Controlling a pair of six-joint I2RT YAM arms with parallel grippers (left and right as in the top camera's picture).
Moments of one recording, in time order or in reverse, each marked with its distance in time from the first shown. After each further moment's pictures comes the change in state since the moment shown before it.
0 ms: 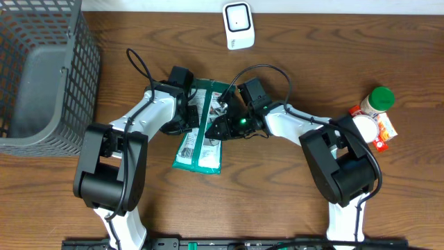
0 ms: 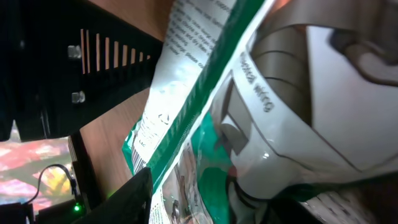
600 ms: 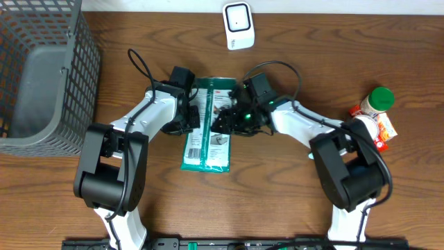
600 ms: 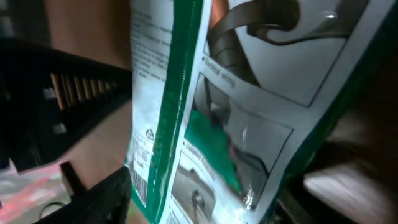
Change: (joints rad) left arm -0.003 0.000 0.000 0.000 0.005 0.000; right arm -0.023 -0.043 0.015 -0.094 0.133 0.141
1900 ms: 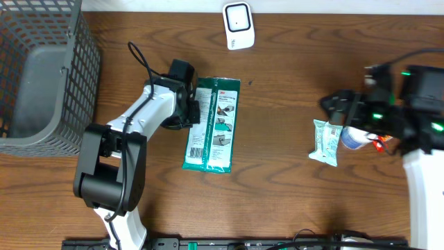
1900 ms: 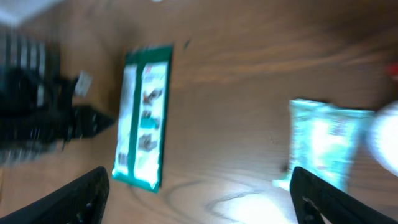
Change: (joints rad) left arm 0.003 0.000 0.066 -0.048 0.003 0.070; right arm -0.610 -0.783 0.092 -0.766 0.195 -0.305
